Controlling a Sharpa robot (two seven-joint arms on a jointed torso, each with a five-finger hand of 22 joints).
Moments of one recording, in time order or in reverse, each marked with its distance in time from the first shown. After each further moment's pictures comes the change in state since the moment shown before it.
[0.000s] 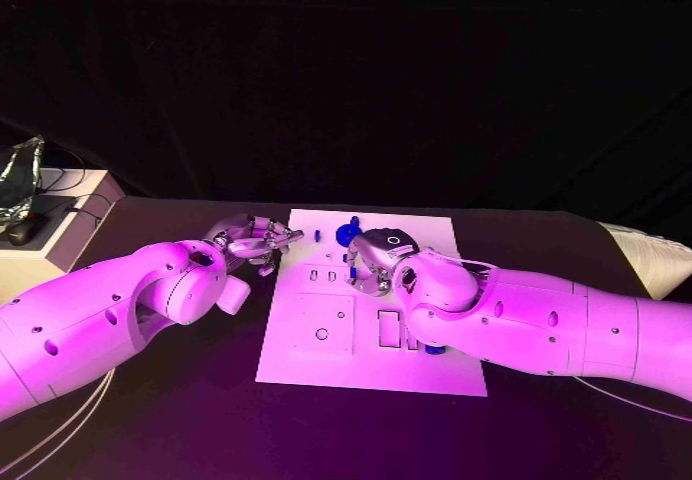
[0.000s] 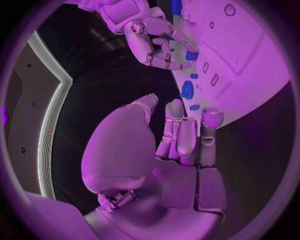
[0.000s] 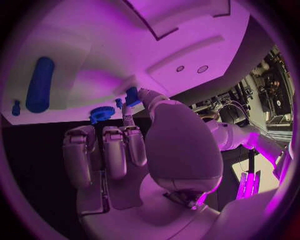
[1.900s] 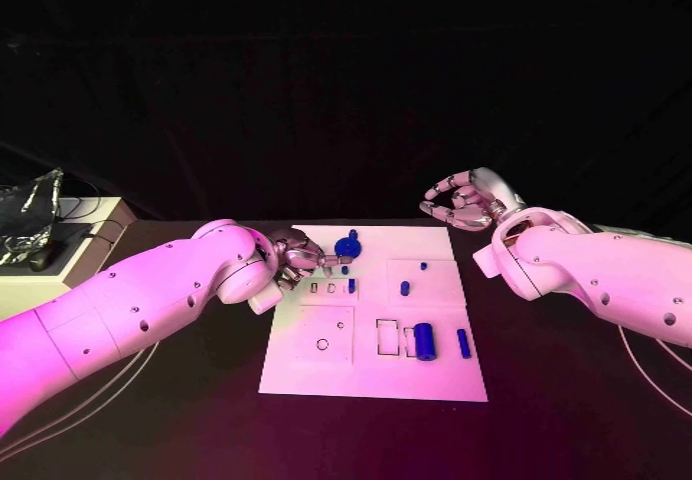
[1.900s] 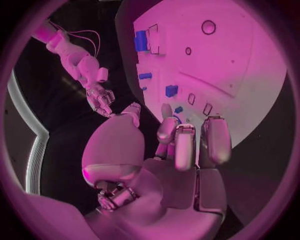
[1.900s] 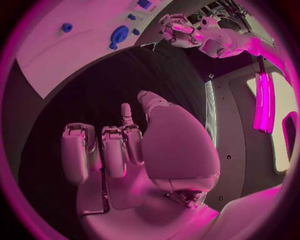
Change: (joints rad) left arm 0.084 0.189 -0.027 -0.135 -0.361 0.291 -0.367; left_hand -0.291 0.088 -0.269 0.012 0.004 0.015 -0.061 0.150 0.166 0.327 -0.055 0.392 0.548 0.070 -0.042 0.130 0.165 -0.078 0.231 -0.041 0.168 0.349; right arm 0.122 -0.238 0.016 -0.074 0.942 -0.240 0.560; right_hand 0.022 0.046 -0.096 0.041 0.078 -0.064 0.003 0.092 0.044 -0.013 0.002 -0.032 0.000 -0.002 0.001 -0.025 0.000 0.015 0.000 0.007 -0.116 0.000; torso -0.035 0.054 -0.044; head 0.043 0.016
